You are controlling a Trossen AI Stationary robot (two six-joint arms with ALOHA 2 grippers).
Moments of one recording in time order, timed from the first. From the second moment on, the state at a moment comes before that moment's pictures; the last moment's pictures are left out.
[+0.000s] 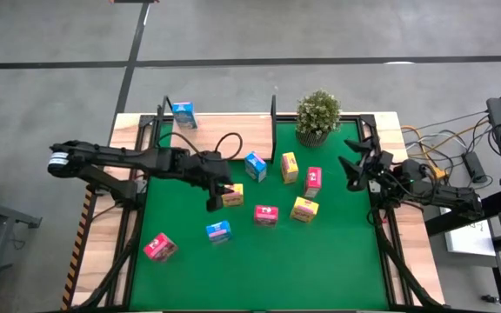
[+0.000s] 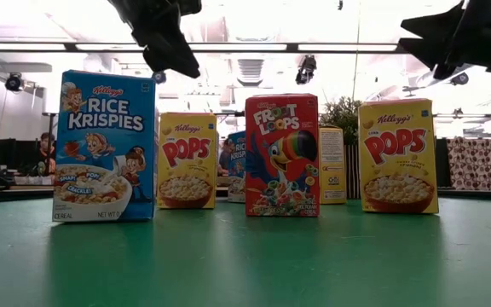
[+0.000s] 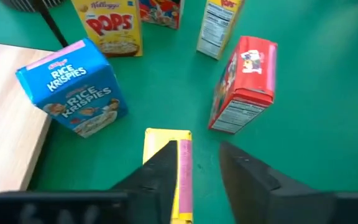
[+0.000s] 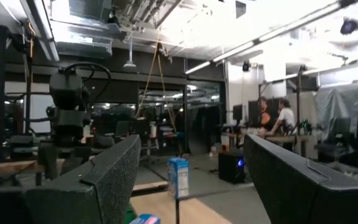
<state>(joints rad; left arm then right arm) 0.00 1.34 1.08 -0.55 -0.02 -0.15 -0.20 0.04 0.02 0.42 0.18 -0.08</state>
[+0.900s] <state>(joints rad) -0.01 1.48 1.07 -0.55 -0.10 -0.17 -0.20 0.04 0.02 0.47 0.18 -0.19</state>
